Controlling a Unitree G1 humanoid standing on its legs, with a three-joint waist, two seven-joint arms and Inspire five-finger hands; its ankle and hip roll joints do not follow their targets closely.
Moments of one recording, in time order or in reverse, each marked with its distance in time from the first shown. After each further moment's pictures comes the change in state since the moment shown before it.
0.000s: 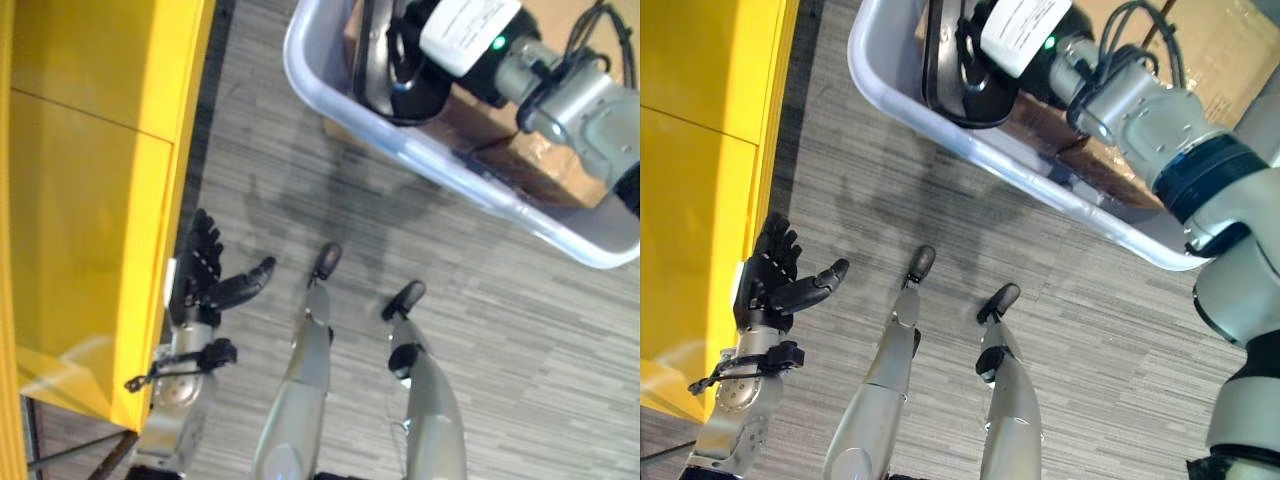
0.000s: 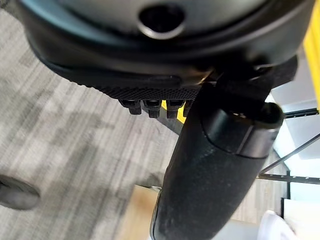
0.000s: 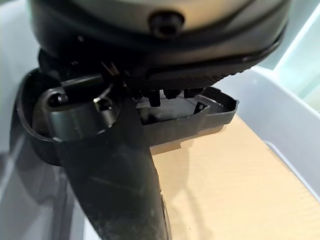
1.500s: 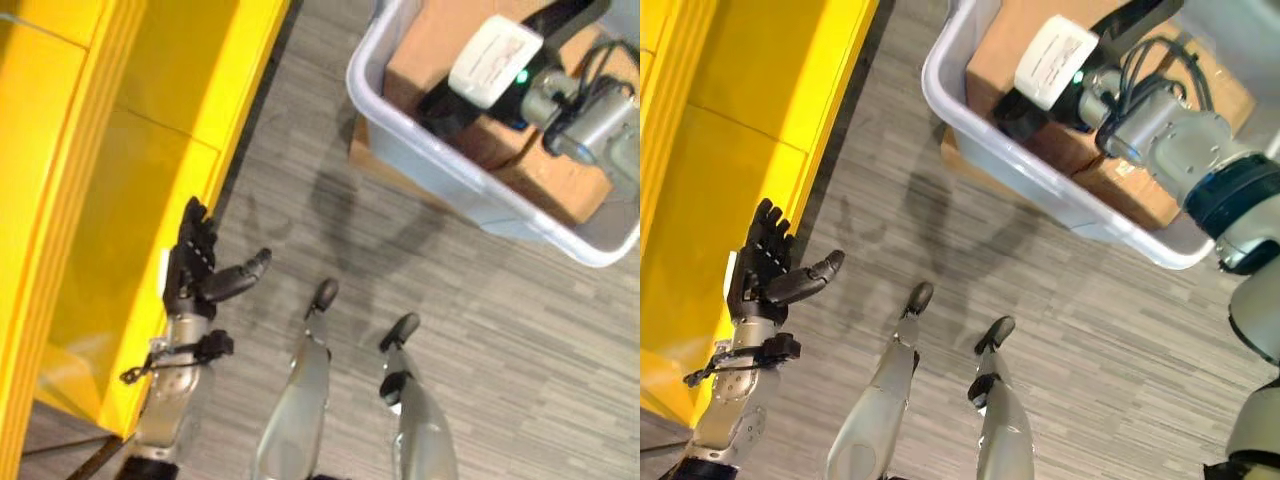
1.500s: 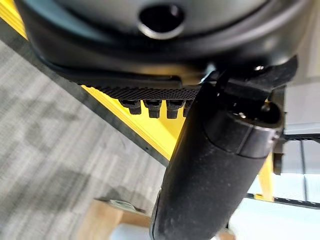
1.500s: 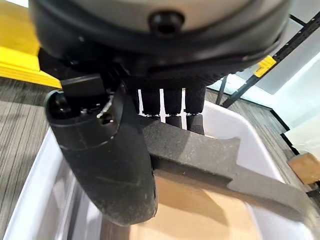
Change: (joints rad) left arm -0.048 -0.017 -0.004 0.024 -0.002 -0.013 -0.010; right arm 0.074 -0.158 0.116 -0.120 0.001 -0.037 0.031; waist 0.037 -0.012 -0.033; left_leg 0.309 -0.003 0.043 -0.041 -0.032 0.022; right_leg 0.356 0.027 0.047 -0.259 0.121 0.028
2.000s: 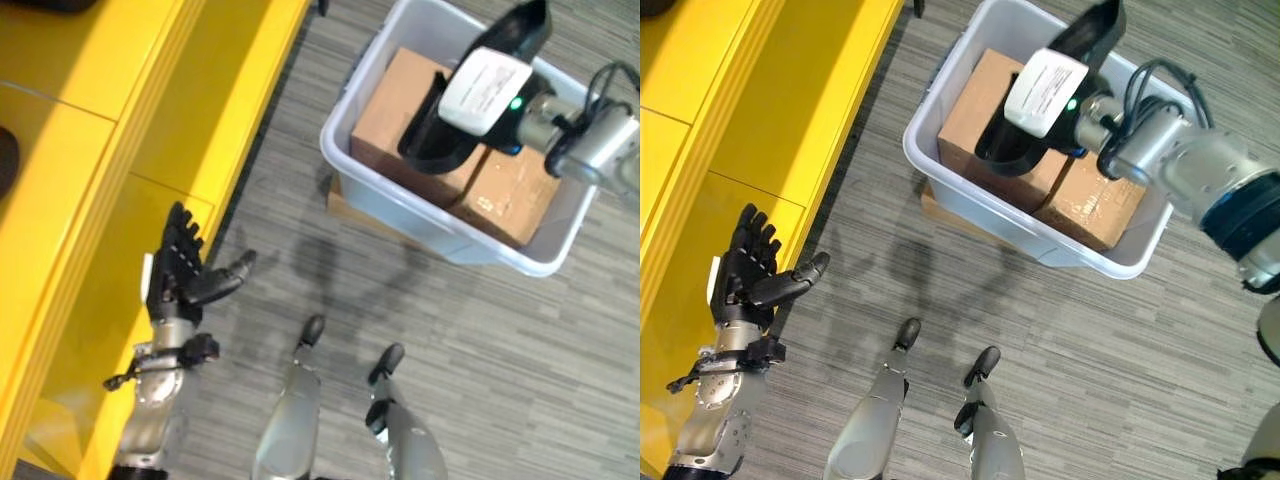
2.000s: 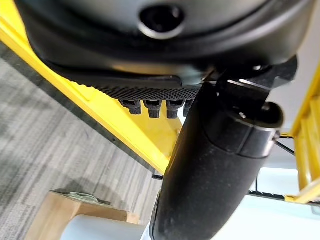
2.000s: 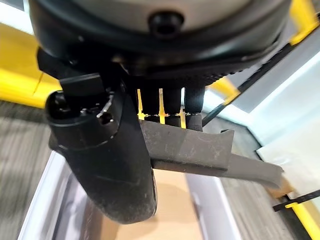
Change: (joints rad) left arm 0.042 0.006 0.096 -0.027 -0.038 0.047 -0.062; right arm 0.051 -0.128 -0.084 -0.222 0.040 -0.040 0.015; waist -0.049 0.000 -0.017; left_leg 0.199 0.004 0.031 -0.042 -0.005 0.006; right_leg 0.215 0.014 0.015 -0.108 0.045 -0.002
